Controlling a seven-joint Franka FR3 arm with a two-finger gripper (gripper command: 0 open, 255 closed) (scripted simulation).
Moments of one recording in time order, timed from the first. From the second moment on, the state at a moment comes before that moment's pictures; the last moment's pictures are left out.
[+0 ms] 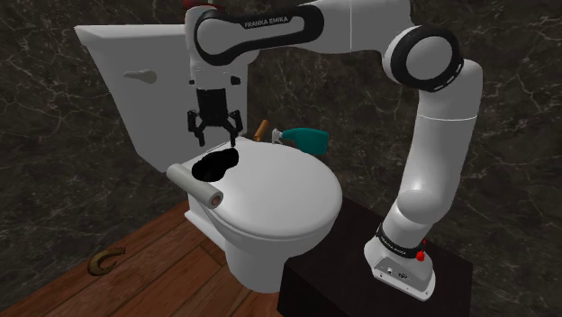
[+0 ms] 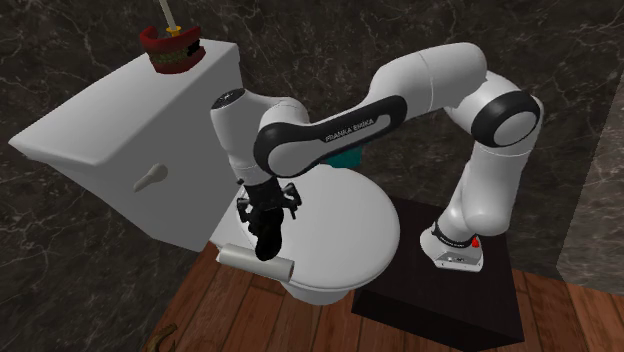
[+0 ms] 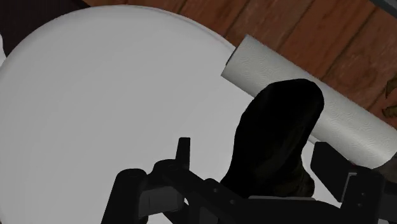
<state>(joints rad) -0.06 0.25 0.49 -1.61 0.09 1.68 1.41</state>
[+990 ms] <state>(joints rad) -0.01 0.49 0.46 -1.48 0.06 1.73 1.58</state>
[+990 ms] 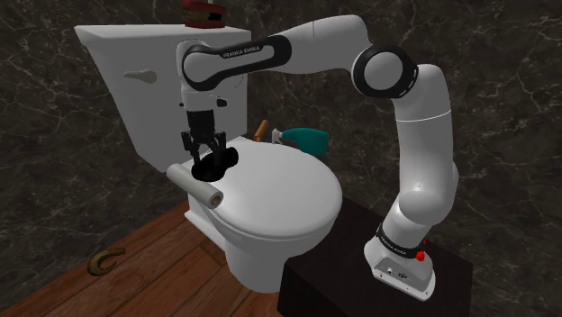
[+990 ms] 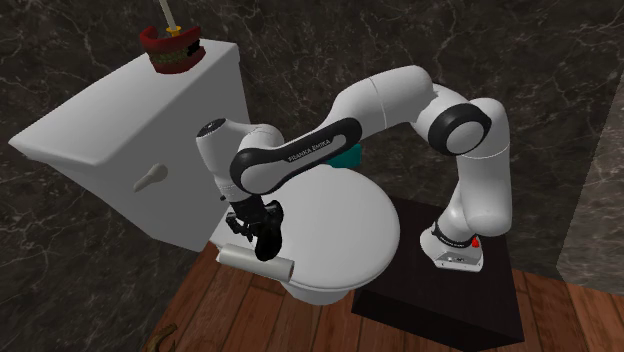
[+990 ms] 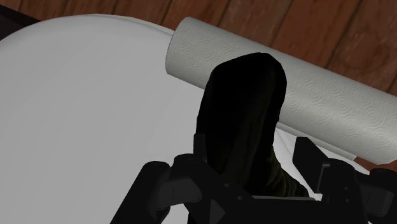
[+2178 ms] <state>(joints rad) 0.00 0.47 0.46 -1.38 0.07 1.62 1.60</state>
